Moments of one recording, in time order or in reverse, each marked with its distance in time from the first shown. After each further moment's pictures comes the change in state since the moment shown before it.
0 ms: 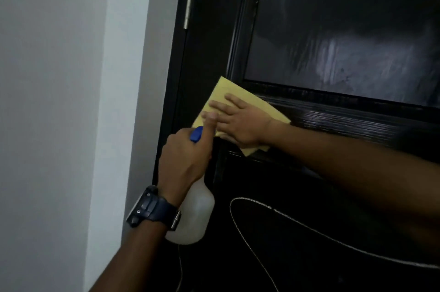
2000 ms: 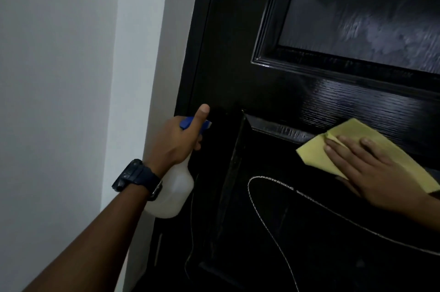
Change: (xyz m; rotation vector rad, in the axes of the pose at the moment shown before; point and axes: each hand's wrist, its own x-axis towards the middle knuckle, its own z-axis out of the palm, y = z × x) left_hand 0.014 -0.101 -0.020 -0.083 -0.237 -0.056; right_hand -0.224 -0.072 0.029 0.117 0.026 0.328
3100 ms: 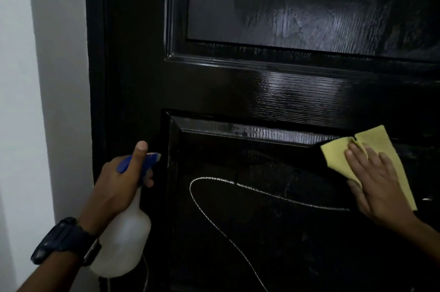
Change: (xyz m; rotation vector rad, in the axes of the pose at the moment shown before) left_hand -0.029 -0.011 0.055 -0.100 -0.086 -0.054; right_hand -0.167 0.010 0.018 0.172 0.051 0.559
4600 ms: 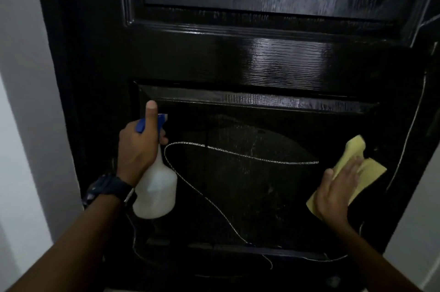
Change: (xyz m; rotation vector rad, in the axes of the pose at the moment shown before) left_hand -0.021 0.048 0.083 -0.088 0.141 0.031; right_hand -0.102 -0.062 0.040 0.446 0.152 0.948
